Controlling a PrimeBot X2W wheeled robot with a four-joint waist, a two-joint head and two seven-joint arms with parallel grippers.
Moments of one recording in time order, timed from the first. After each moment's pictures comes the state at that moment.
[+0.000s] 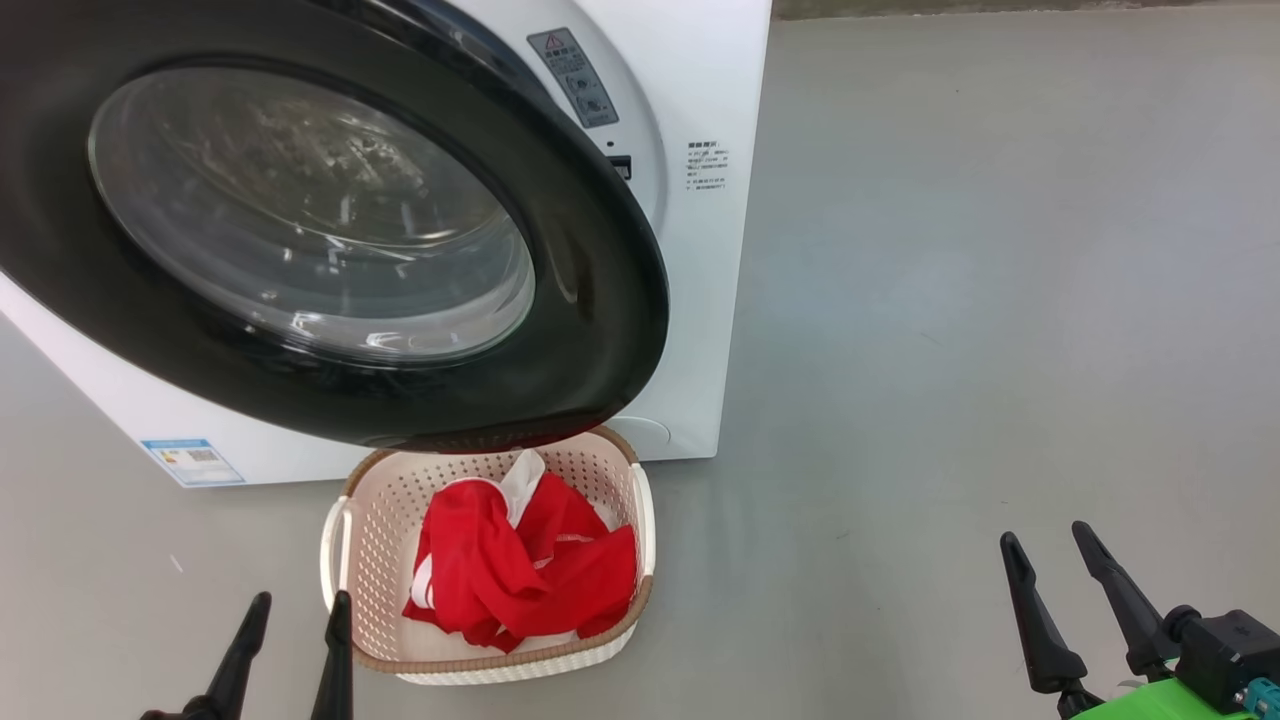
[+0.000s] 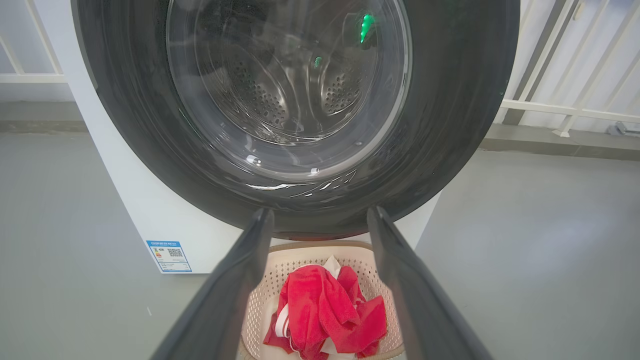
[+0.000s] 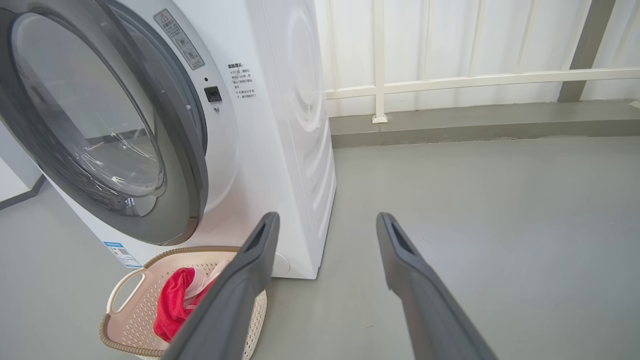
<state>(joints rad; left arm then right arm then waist) 0.06 0.07 0.06 0.17 -0.21 -0.13 -0.25 0.10 -0.14 0.01 0.16 0.38 0.12 -0.26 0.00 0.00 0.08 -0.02</state>
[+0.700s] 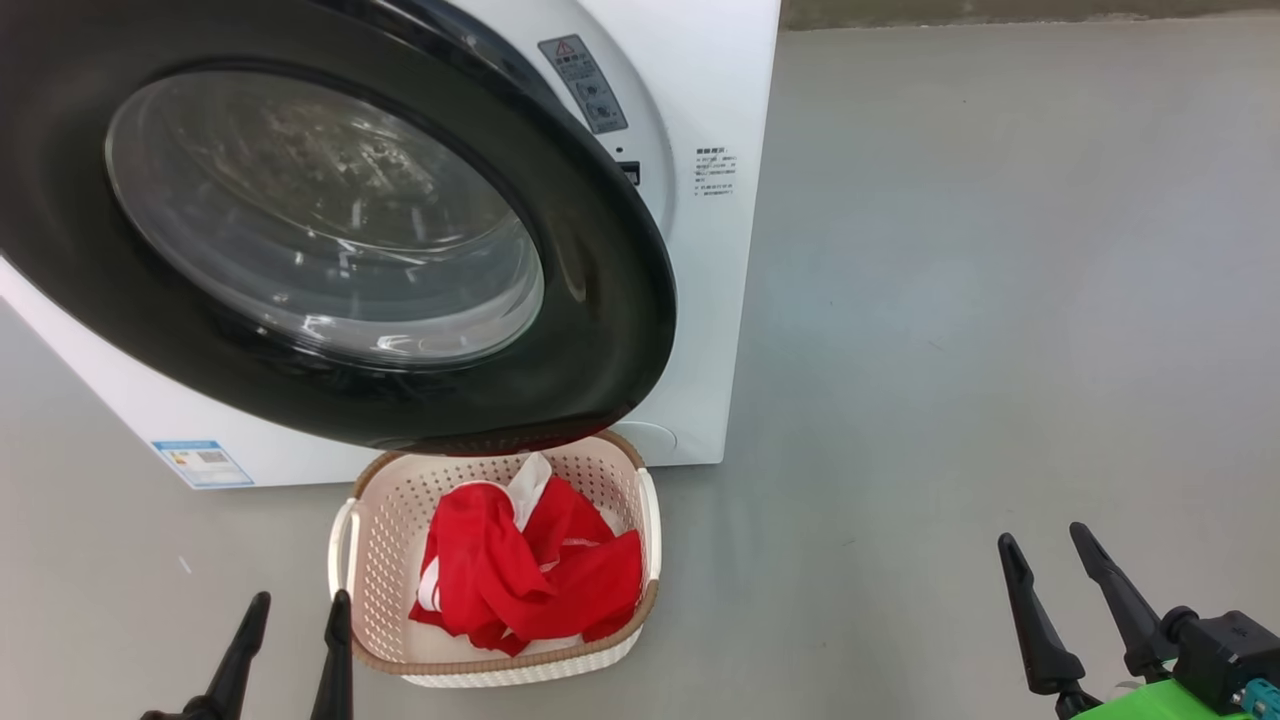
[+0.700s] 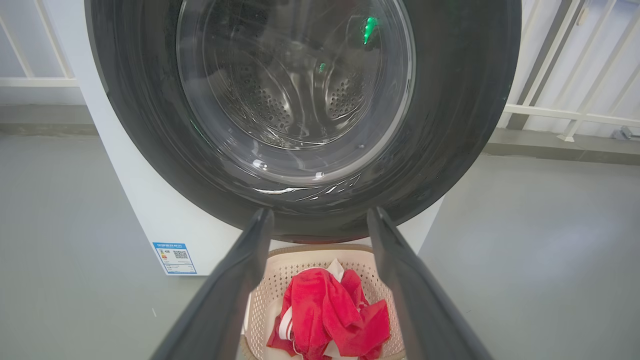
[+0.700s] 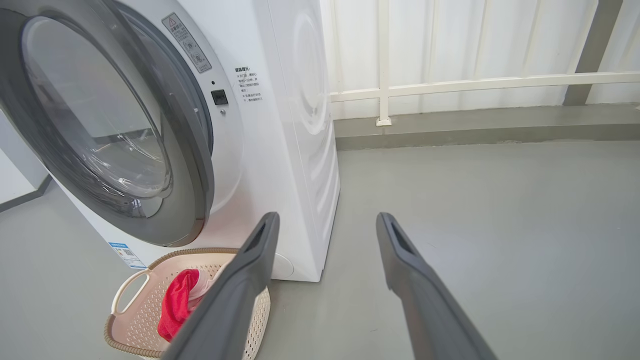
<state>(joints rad) 0.06 0.07 0.07 0.17 -0.20 -0.13 -0.25 0.10 -0.14 0.02 0.16 0.38 0.12 -0.26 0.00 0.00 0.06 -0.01</state>
